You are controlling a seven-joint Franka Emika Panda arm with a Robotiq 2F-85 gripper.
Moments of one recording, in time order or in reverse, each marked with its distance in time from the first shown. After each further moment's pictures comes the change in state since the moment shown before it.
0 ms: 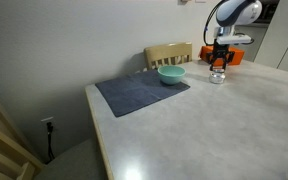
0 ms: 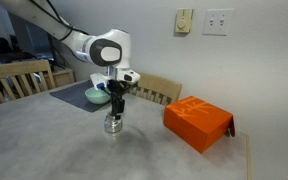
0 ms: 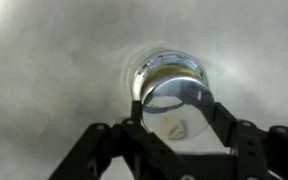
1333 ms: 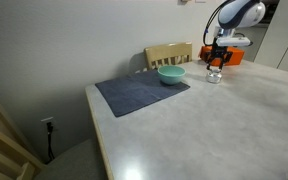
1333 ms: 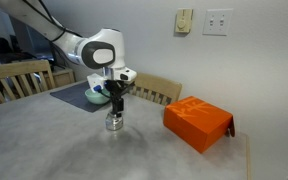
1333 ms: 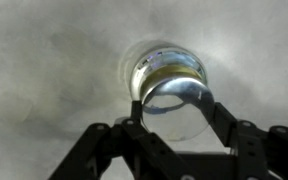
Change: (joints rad) arm 0.024 -0.051 0.000 -0.113 -0.007 0.192 0.000
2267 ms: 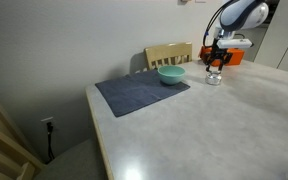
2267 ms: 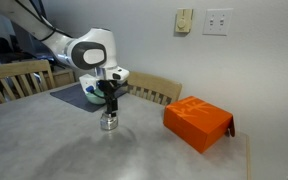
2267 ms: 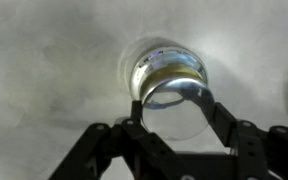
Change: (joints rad) arm 0.040 -0.054 -0.001 -0.106 -0.022 0.080 0.003
